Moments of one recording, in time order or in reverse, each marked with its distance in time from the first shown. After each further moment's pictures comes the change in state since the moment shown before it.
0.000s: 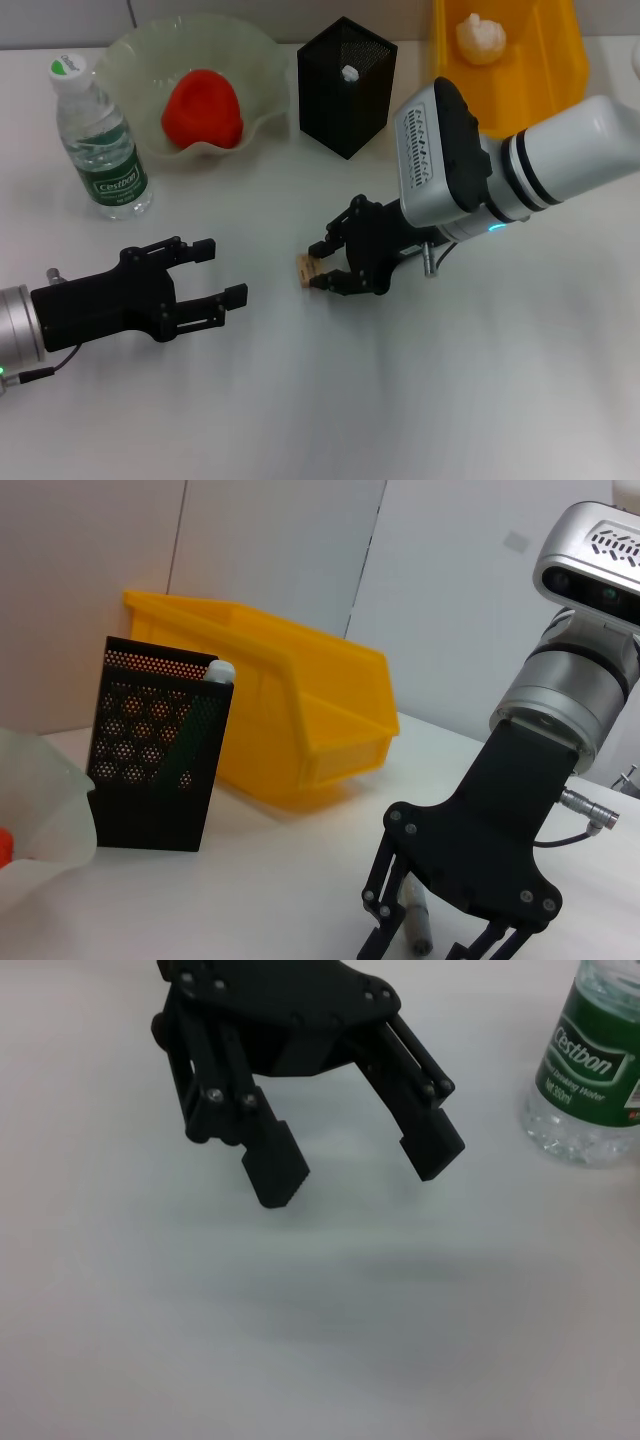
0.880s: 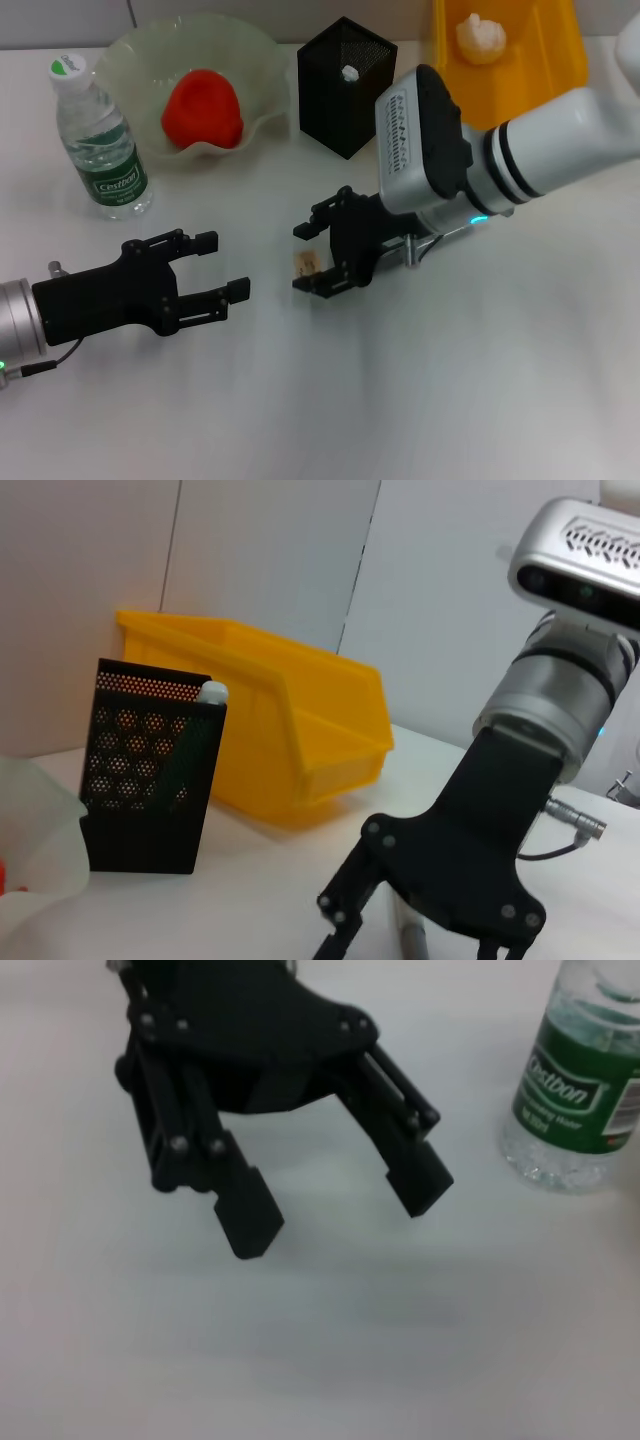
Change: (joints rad) left arm -0.008 0.000 0.000 0.002 -0.011 0.012 0.010; right arm 0.015 0.000 -0.124 -0.008 0.124 0.042 0.060
